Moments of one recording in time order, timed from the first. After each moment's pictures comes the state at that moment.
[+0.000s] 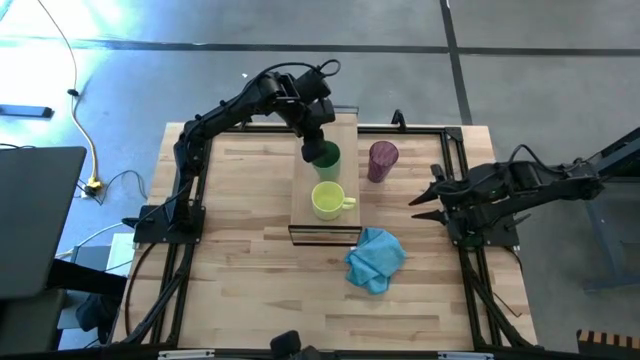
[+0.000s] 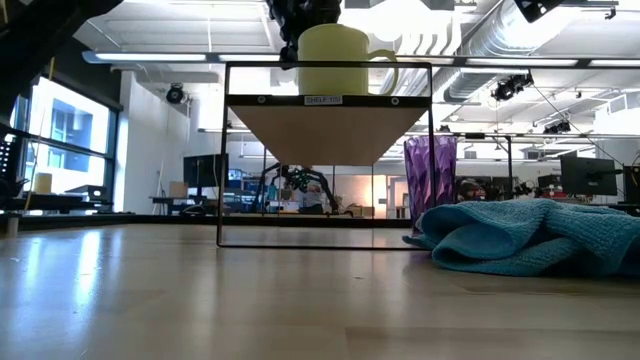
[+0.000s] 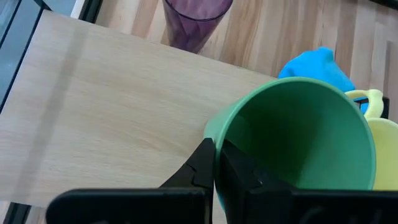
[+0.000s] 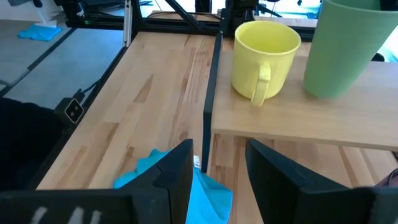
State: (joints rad) left arm 0.54 2.04 2.34 -1.39 0.23 0.11; right arm 0.20 0.65 0.88 -0.71 0.05 0.03
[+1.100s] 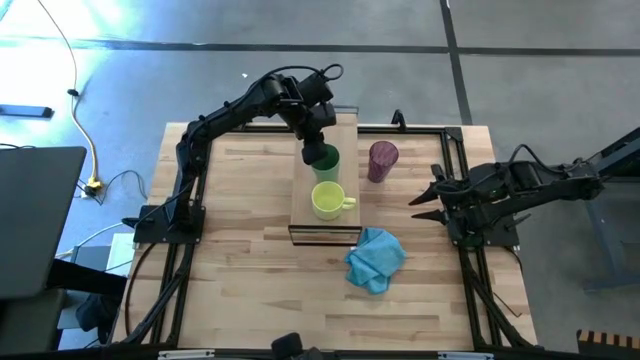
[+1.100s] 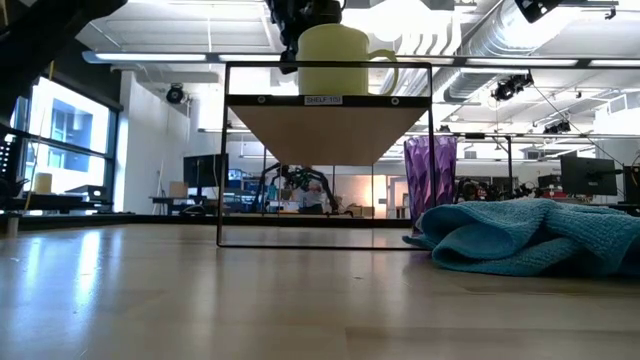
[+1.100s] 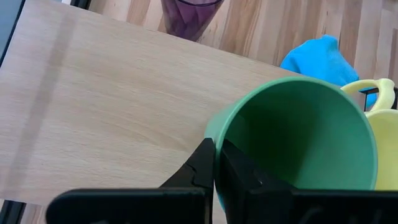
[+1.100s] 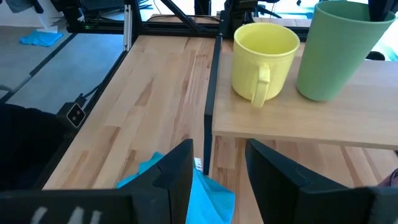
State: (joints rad) left arm 0.53 2.06 2.34 -1.41 0.23 0.12; right arm 0.20 0.65 0.88 -0.70 0.05 0.05
